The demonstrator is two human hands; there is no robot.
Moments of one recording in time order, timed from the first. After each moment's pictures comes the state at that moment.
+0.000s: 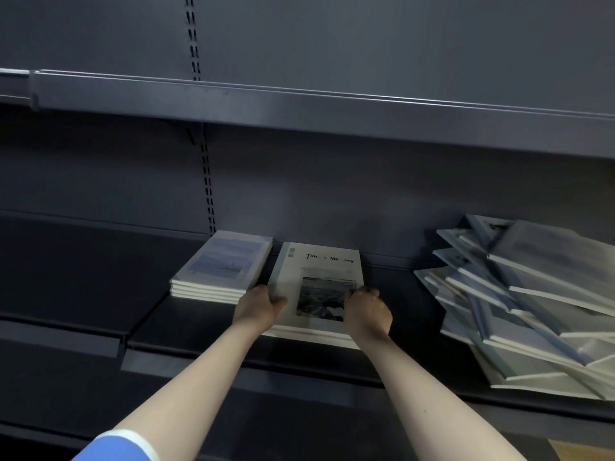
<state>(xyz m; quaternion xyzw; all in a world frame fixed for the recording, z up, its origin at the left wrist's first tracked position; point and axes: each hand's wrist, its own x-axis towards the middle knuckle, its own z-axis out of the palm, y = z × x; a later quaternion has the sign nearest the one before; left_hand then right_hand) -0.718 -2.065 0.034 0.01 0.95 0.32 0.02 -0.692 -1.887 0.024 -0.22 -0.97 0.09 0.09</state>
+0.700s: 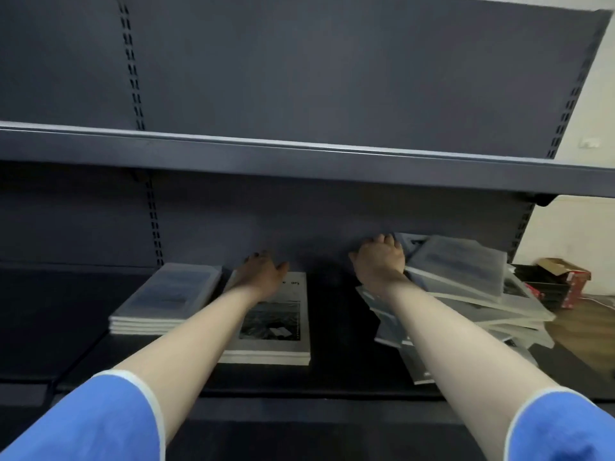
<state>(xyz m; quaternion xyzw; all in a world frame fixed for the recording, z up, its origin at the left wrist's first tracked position) -0.707 -1.977 0.136 0.15 0.96 0.24 -0.06 -0.665 -1.782 0.160 -0.22 -0.96 -0.08 0.13</state>
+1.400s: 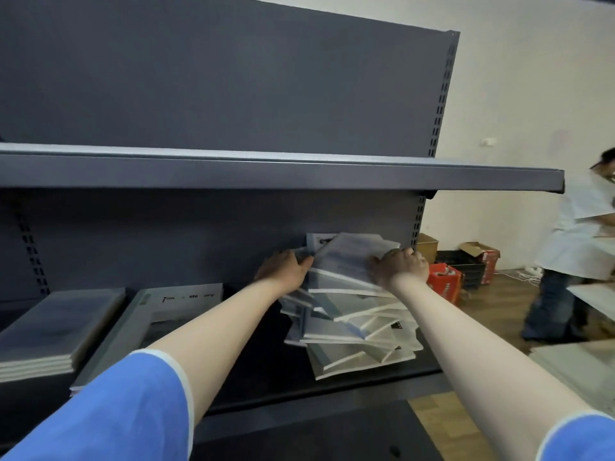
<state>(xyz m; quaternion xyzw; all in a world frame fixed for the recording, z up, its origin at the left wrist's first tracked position) -0.650 -1.793 0.160 0.25 0.94 0.24 -0.01 -0.564 -1.616 0.164 -0.41 -0.90 -0.01 0.12</state>
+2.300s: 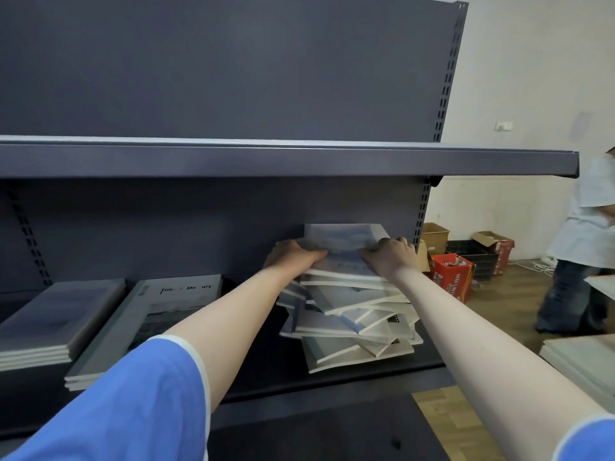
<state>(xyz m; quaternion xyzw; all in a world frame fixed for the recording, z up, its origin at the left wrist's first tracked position) -0.650 -1.765 0.159 0.18 0.88 0.42 0.06 -0.573 -1.595 0.155 -0.31 -0.93 0.12 0.16</state>
